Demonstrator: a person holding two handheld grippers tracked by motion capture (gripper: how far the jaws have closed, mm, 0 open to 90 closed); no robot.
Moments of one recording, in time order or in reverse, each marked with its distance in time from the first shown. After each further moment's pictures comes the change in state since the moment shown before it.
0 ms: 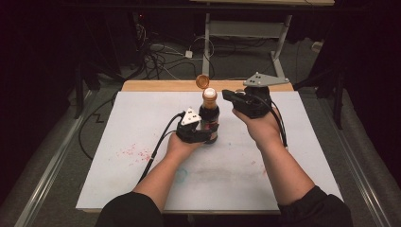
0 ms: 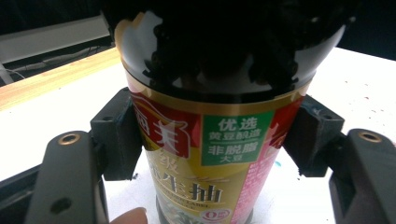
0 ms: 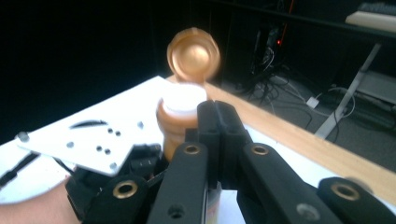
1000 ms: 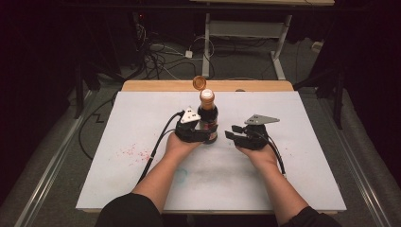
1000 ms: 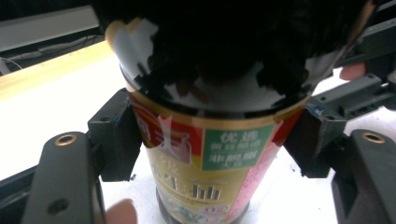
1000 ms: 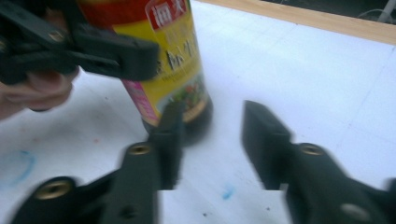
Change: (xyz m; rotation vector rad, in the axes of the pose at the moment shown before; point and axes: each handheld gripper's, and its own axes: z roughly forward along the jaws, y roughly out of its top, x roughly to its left) left arm 0.000 0.005 -0.004 0.053 0.021 -0.017; right arm -0.026 -0.140 0.036 0.148 0.039 0.098
